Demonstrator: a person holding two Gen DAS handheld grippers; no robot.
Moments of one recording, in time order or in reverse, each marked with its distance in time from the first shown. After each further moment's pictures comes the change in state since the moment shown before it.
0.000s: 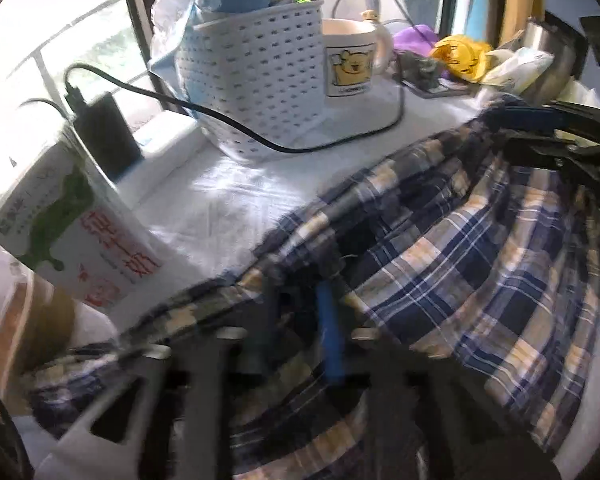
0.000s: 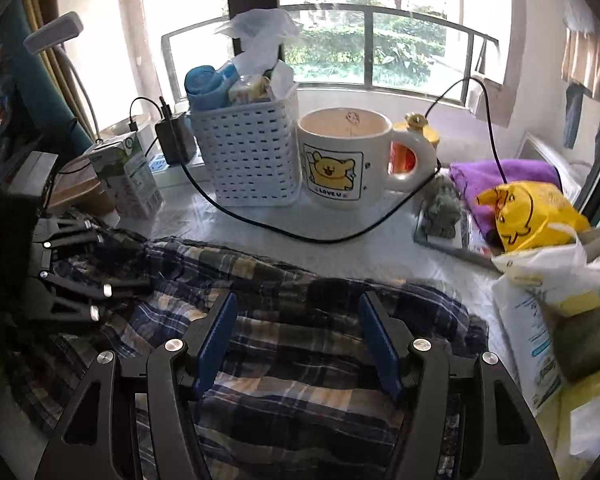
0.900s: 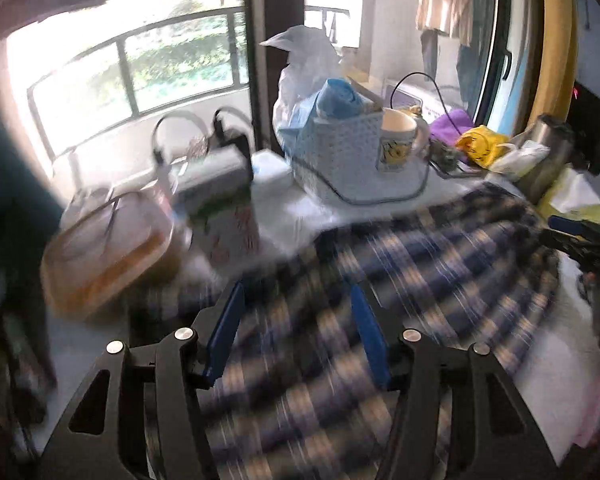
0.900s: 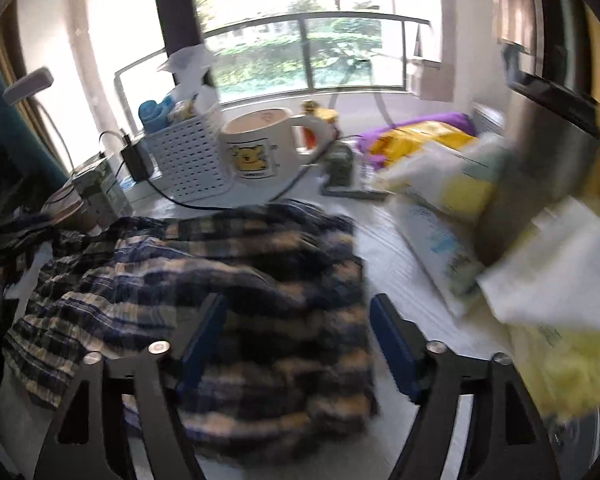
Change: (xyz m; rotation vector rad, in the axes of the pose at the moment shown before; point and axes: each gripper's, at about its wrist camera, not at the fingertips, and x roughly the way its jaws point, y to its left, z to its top) left arm -0.123 0.015 -0.047 -0.259 -0.157 0.074; right arm -0.075 -0.043 -0.062 0.190 -0.053 -0.110
